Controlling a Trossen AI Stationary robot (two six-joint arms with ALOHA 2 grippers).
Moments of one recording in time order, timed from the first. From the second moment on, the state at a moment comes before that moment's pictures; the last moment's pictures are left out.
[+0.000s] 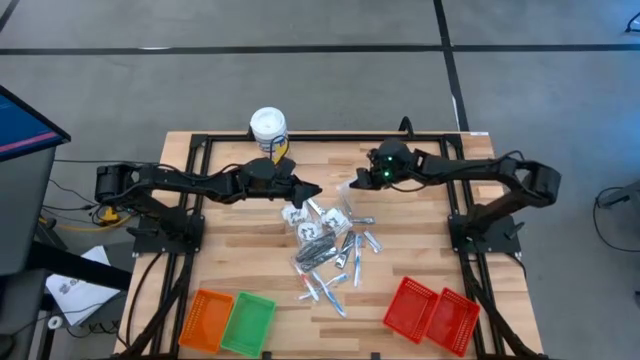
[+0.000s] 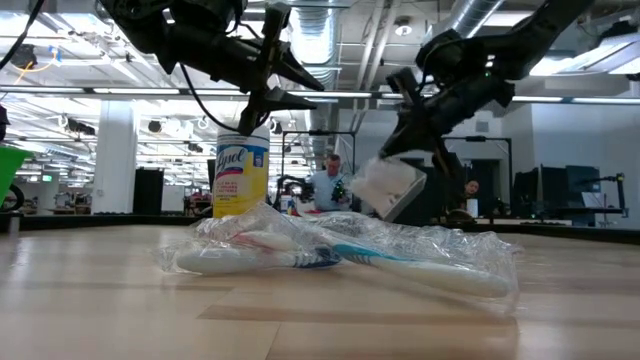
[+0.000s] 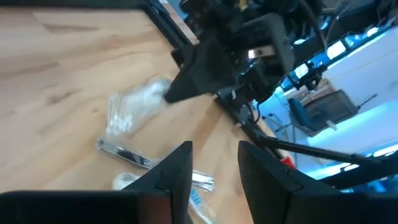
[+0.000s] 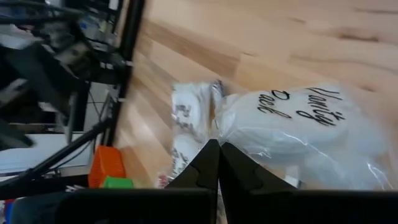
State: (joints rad) left arm 0.20 1.42 0.74 0.39 0.03 -0.79; right arm -0.45 1.43 0.73 0.07 -0.37 0.96
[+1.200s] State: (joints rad) left arm 0.20 1.42 0.74 0.45 -0.01 -1.04; right arm -0.45 1.08 0.73 0.07 -0.33 0.85
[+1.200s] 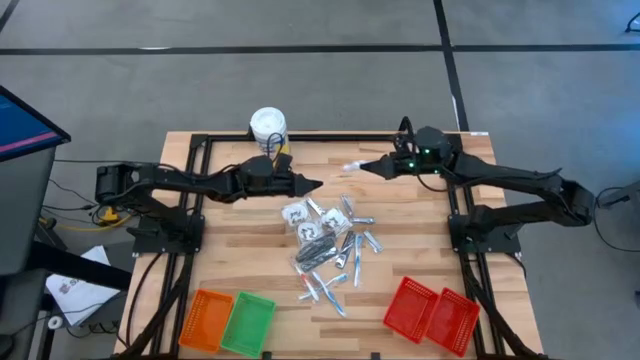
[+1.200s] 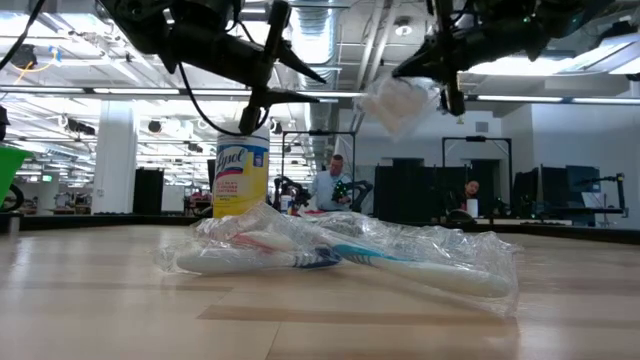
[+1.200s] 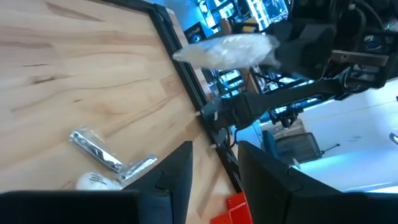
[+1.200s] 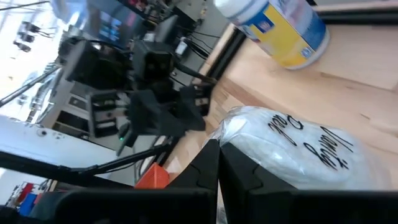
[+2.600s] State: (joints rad) left arm 0.05 1.42 0.74 0.64 0.23 -1.63; right arm -0.11 0.92 0.73 0.18 -0.29 0.48
